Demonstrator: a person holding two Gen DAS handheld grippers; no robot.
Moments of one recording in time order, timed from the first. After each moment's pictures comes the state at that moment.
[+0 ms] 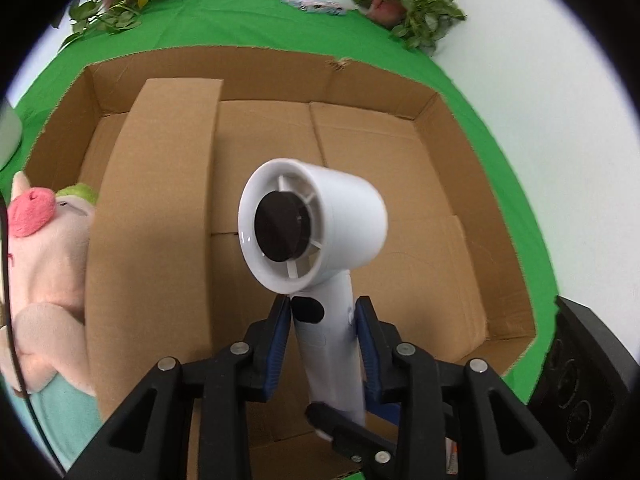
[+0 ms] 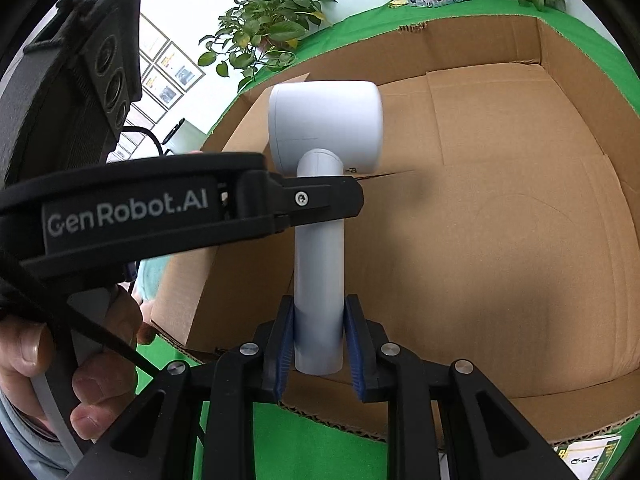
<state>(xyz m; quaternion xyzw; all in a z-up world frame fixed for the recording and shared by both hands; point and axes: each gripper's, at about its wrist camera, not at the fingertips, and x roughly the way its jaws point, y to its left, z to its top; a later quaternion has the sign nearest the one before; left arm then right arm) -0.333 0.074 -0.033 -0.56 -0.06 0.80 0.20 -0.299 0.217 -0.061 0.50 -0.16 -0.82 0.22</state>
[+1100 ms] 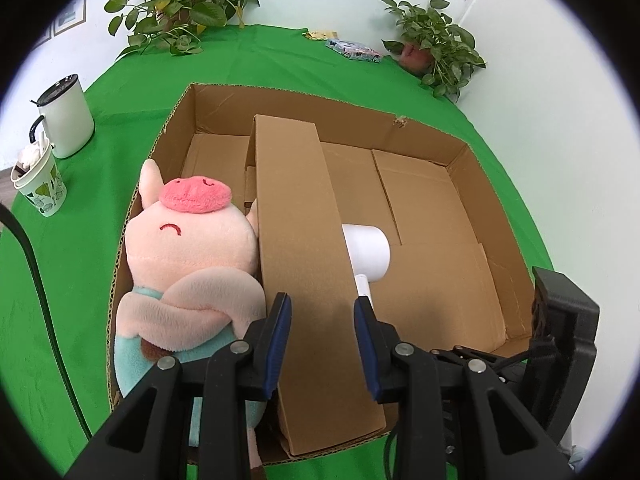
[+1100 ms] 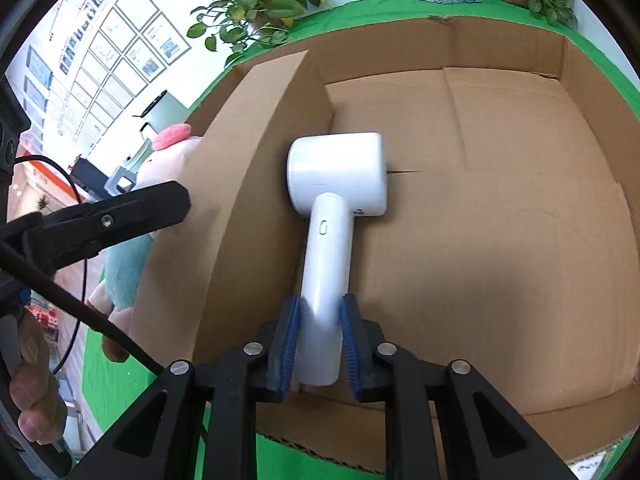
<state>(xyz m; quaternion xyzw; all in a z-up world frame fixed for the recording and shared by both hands) -0.309 -0.013 -0.003 -0.50 -0.08 0.84 0.17 -0.319 0.176 -0.068 0.53 -0.10 -0.82 0.19</state>
